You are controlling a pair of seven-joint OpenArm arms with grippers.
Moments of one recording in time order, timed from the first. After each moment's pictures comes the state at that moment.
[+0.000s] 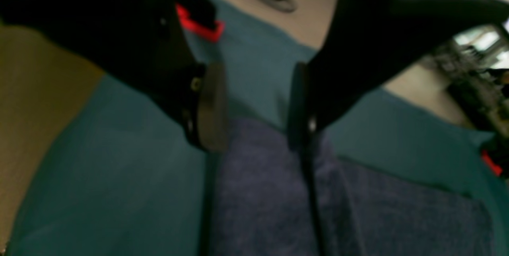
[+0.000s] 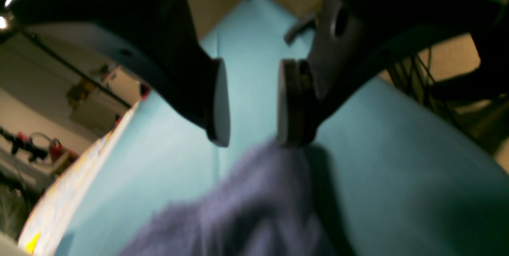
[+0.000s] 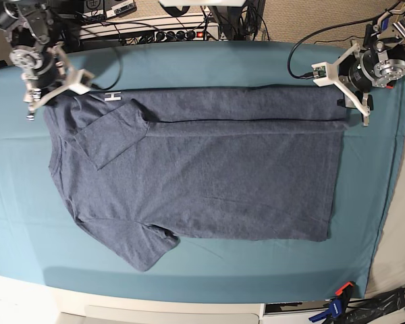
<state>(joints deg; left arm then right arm) 20.8 -61.0 26.2 117.8 9.7 -22.7 35.7 -40.2 50.2 8.2 119.2 -25.8 31.2 -40.1</state>
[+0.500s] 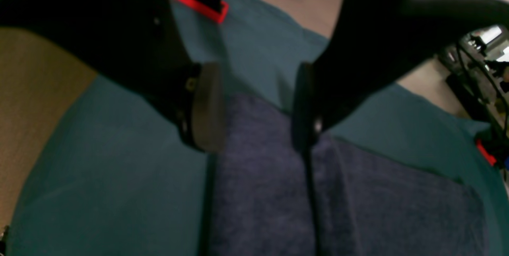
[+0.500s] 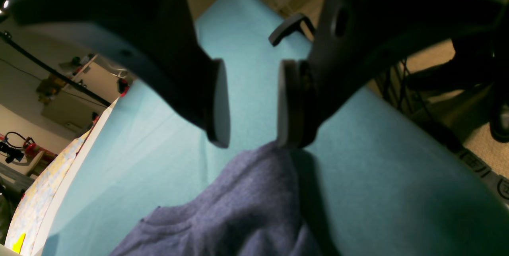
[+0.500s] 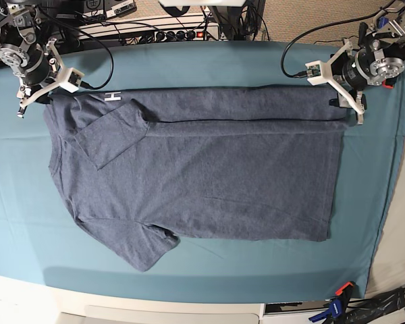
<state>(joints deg) 21.4 -58.7 26.2 117.8 11.7 -22.7 33.7 -43.3 49.6 13.4 119.3 -21.1 32.5 -34.9</state>
